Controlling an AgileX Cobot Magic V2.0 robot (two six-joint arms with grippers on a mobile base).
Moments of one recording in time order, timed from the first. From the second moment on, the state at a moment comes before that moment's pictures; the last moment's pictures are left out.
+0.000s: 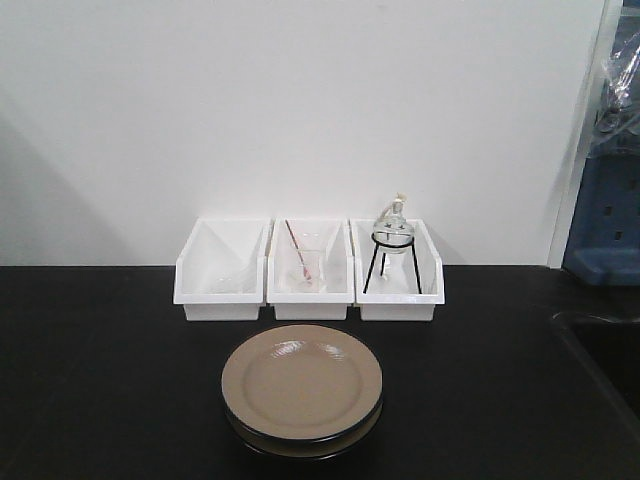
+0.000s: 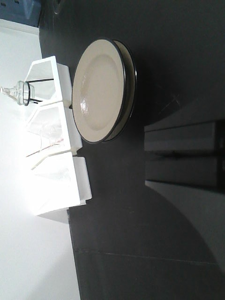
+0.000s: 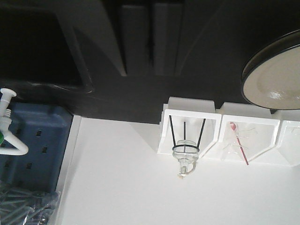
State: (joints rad) left arm 0.03 0.48 -0.39 -0.97 0.39 1.06; right arm 0.14 0.71 -0.33 0.46 -0.23 -0.55
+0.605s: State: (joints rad) left arm 0.03 0.20 -0.29 -0.32 0.44 0.52; right arm 0.14 0.71 -0.33 0.46 -0.23 -0.55
